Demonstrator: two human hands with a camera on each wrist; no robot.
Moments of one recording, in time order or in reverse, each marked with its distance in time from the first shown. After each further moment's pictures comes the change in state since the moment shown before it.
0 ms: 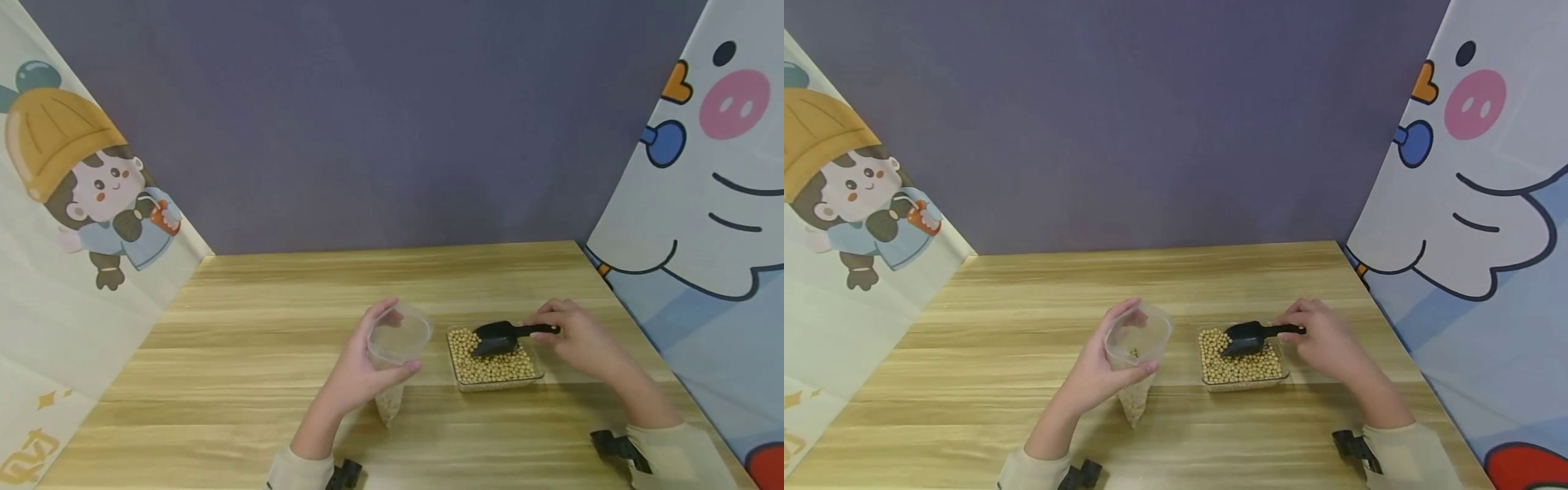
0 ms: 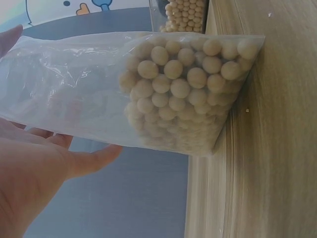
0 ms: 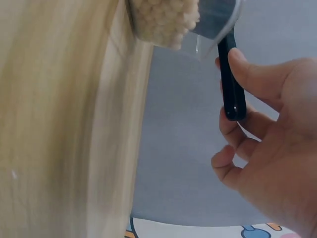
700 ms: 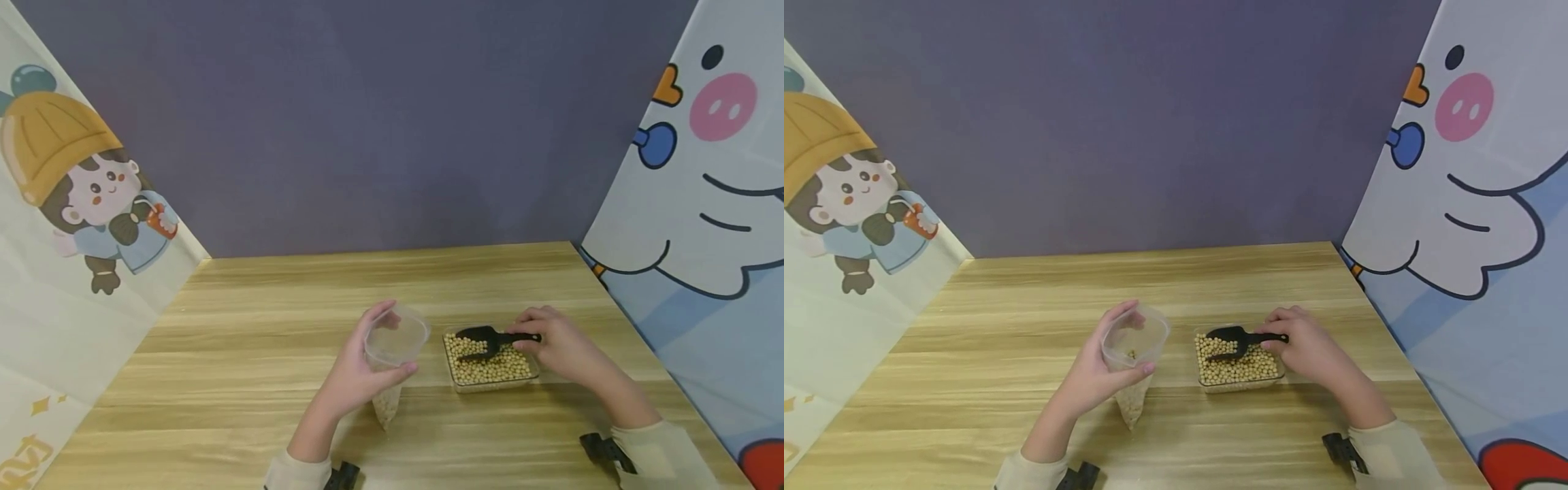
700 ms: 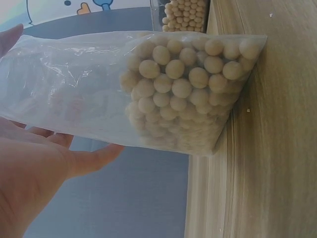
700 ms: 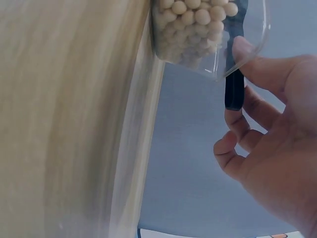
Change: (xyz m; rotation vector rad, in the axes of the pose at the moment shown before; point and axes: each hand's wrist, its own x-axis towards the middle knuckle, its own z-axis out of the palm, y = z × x) left_hand -0.001 0.002 0.000 0.003 0.002 0.001; right_hand 0.002 -0.009 0.019 0.019 -0.001 -0.070
